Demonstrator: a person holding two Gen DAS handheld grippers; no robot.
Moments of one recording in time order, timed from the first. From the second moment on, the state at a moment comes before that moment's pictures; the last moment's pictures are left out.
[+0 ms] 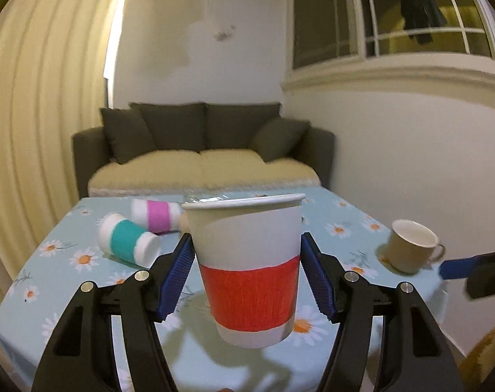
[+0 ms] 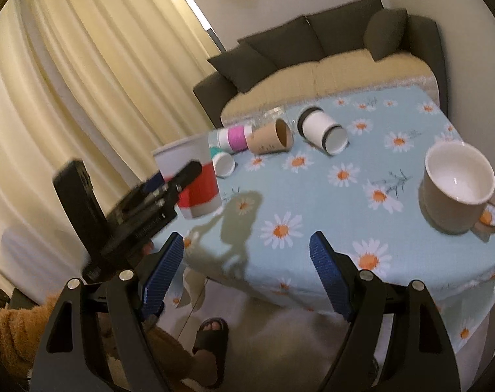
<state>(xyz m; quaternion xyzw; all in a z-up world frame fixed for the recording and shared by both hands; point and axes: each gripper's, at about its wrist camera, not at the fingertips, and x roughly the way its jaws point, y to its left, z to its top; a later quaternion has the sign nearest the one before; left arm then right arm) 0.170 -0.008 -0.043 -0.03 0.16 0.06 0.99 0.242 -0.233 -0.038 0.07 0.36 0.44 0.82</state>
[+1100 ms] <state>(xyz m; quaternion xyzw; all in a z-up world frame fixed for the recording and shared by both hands) 0.175 -0.018 -0.135 0.05 0.10 0.17 0.98 0.248 -0.211 -0.082 0.03 0.37 0.45 0.82</state>
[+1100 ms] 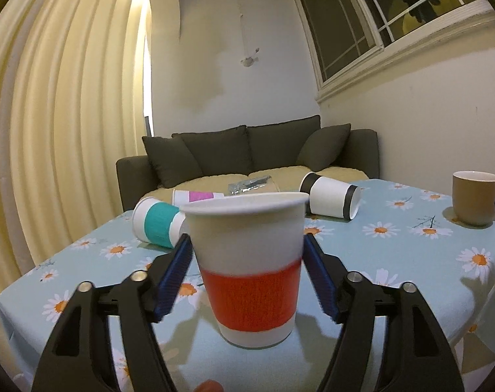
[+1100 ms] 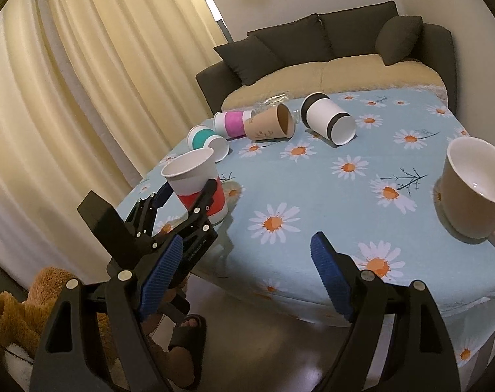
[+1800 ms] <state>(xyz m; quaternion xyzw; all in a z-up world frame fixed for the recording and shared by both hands) 0.128 -0.010 -0.061 0.01 0.12 0.14 0.98 0.221 -0.226 -0.046 0.06 0.32 0.46 0.83</state>
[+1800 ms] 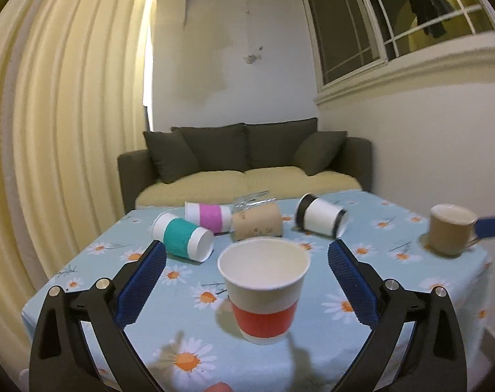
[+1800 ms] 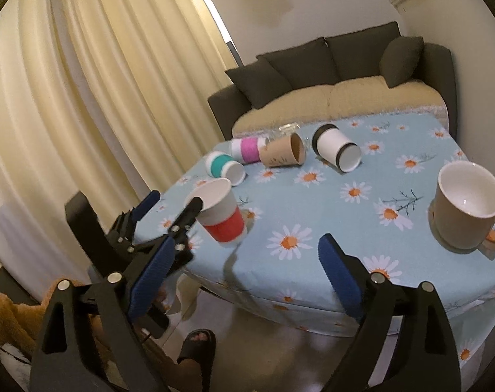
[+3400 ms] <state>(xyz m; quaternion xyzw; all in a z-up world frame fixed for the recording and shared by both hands) -0.037 0.021 0.005 -0.03 0.18 0.05 0.98 0.103 -0.215 -0.013 -0.03 0.19 0.46 0.87</state>
